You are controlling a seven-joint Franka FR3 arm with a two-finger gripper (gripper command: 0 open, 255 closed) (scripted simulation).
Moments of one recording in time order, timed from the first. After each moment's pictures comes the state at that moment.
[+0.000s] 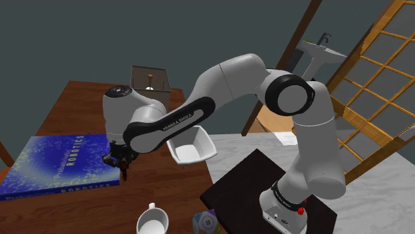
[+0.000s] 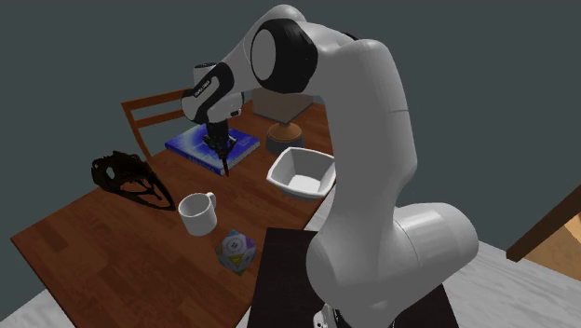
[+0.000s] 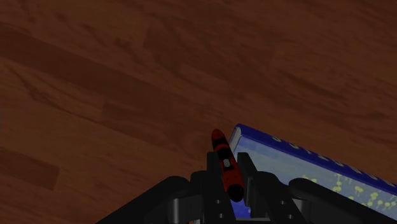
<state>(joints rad) 0.41 0.69 0.39 -1.62 -0.28 2.25 1.00</state>
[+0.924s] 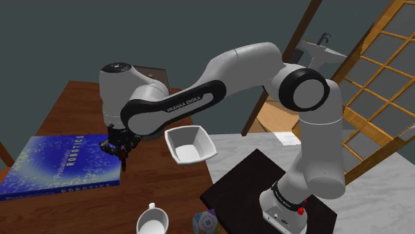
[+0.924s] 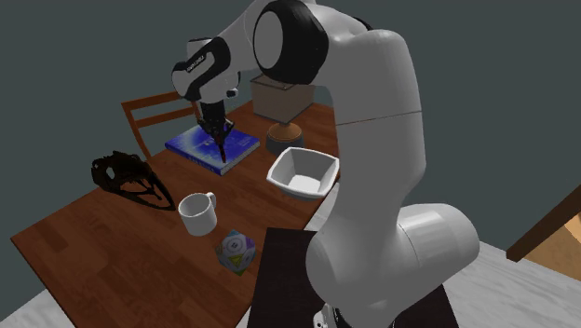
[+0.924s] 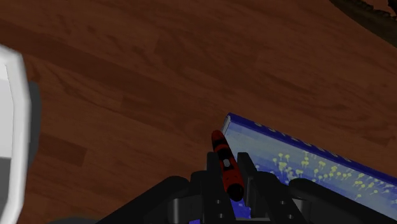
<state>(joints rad) 0.39 0.59 0.43 -1.59 -0.24 2.12 0.98</state>
